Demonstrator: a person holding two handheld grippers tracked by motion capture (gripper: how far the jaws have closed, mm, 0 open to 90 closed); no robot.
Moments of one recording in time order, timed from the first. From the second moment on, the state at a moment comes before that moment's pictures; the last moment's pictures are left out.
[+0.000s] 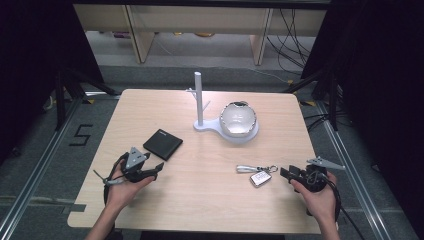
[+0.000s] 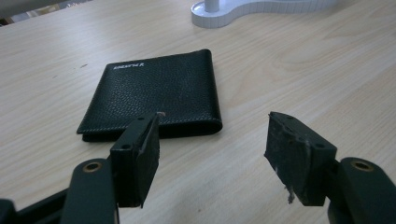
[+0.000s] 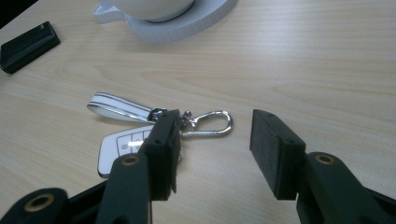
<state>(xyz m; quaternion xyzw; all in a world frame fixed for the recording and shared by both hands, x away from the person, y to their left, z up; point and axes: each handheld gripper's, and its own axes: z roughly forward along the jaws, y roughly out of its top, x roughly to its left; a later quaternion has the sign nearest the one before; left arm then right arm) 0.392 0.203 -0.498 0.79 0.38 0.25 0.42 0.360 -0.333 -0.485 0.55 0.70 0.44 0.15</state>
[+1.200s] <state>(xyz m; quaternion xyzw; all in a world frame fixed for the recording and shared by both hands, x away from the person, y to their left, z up) 0.473 0.147 -0.494 0.88 0.36 0.23 0.20 0.356 -0.328 -0.475 0.55 0.70 0.45 0.13</state>
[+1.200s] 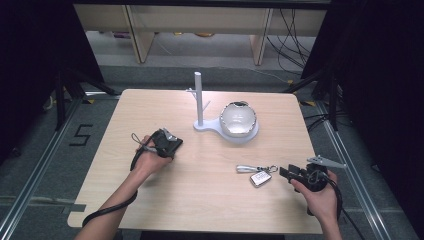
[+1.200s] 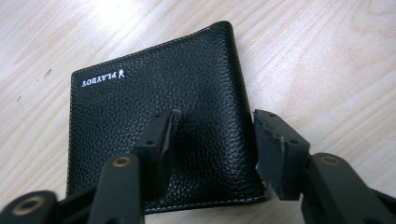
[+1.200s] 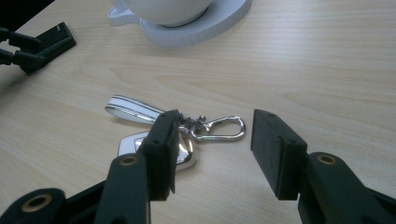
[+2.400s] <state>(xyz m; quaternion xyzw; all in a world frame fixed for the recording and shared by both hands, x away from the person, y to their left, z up) 0.416 0.125 -0.408 0.90 0.24 0.20 0.30 0.389 -0.217 -0.402 0.25 0.89 0.35 0.16</state>
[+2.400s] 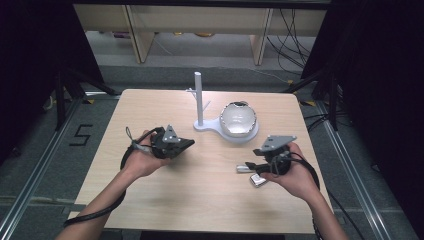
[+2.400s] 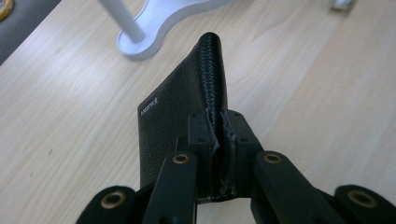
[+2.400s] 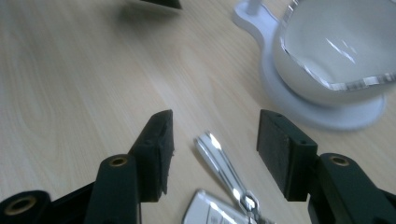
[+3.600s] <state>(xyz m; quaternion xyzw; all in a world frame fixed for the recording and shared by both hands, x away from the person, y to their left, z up) 0.378 0.063 -0.379 0.93 0.10 0.14 0.32 0.414 -0.122 -0.406 0.02 0.96 0.27 0.11</state>
